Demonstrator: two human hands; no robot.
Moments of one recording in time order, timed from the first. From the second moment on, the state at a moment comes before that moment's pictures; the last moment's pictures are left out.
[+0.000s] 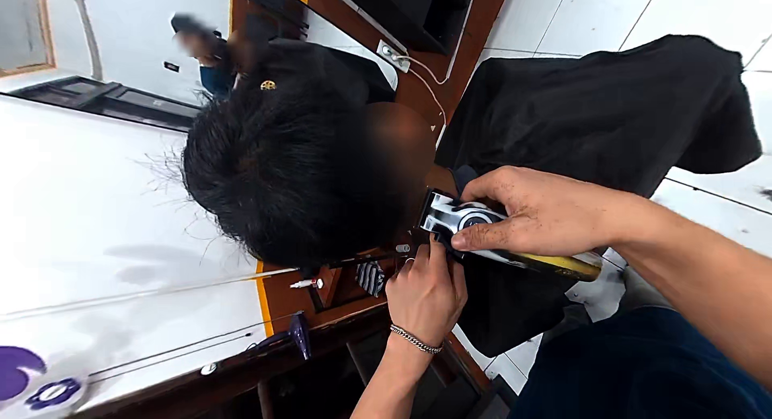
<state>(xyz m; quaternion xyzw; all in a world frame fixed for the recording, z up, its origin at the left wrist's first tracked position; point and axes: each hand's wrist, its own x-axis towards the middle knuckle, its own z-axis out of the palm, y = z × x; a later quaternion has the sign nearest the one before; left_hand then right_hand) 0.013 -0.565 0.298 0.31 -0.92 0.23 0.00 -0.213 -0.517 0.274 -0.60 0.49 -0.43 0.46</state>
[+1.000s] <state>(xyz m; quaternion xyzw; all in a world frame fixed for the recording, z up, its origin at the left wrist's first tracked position) 0.004 -0.548 0.288 0.37 -0.90 0.22 -0.05 -0.232 -0.537 0.278 -0.66 0.46 -0.39 0.45</state>
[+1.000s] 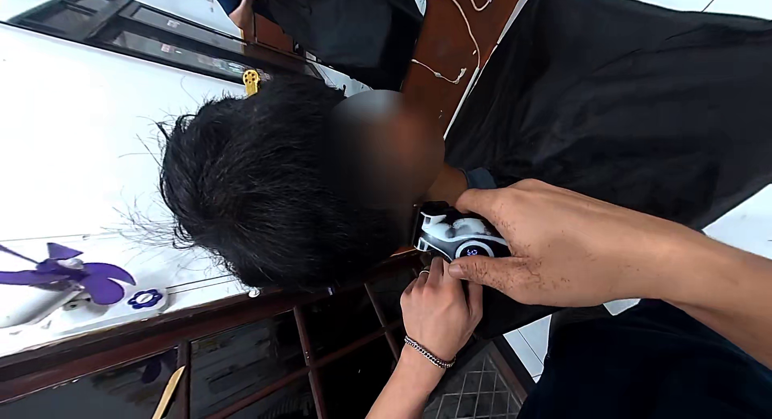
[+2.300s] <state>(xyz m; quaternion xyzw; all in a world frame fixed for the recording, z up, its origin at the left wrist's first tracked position) -0.009 -0.539 0.292 0.41 -0.88 0.21 -0.08 -0.271 -0.588 0.273 -0.71 0.28 -0.42 0.49</state>
